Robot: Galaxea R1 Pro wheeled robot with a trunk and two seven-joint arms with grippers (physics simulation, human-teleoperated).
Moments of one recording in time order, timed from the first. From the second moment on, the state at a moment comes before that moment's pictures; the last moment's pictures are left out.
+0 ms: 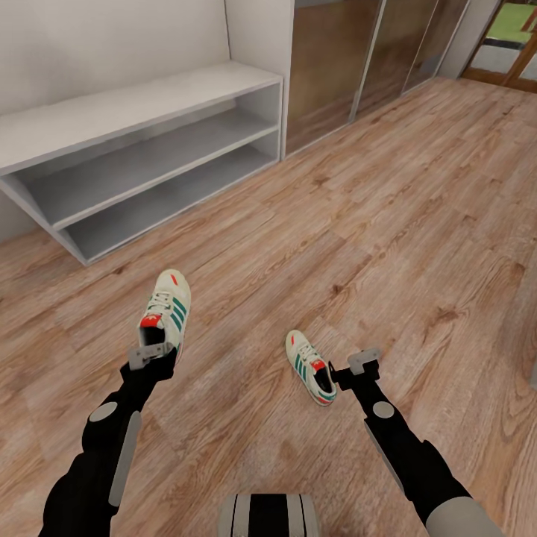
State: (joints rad) left arm -0.34 -0.08 0.17 -1.51 0.01 0.40 -0.01; right arm -0.50 -0.09 0.23 -1.01 0.13 0.10 -0.09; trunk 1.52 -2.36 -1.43
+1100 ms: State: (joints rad) left arm -0.62 -0.08 0.04 -1.53 0.02 0.71 -0.01; right arm -0.50 -0.09 0.22 -1.01 0.12 0.10 -0.09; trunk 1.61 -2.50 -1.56
